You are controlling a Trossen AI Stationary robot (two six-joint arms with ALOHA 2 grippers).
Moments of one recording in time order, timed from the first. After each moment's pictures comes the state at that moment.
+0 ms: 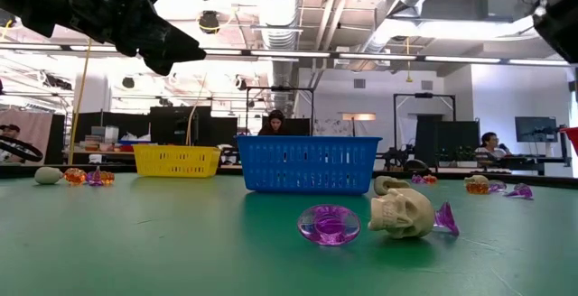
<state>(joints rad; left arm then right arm) -0.06 0.89 0.32 0.39 -0.06 -0.04 0.71 1.23 0.74 -0.52 -0.09 1.80</state>
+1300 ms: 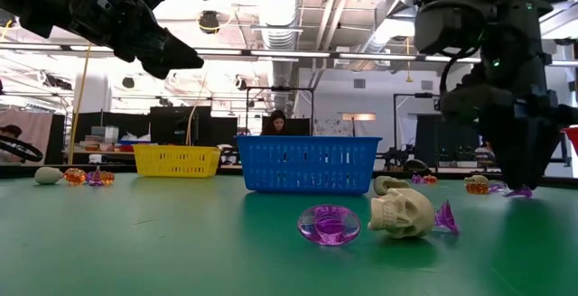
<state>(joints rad) -0.06 0.89 0.32 0.35 -0.09 -0.03 0.17 1.44 0.74 -0.78 -0.06 1.28</state>
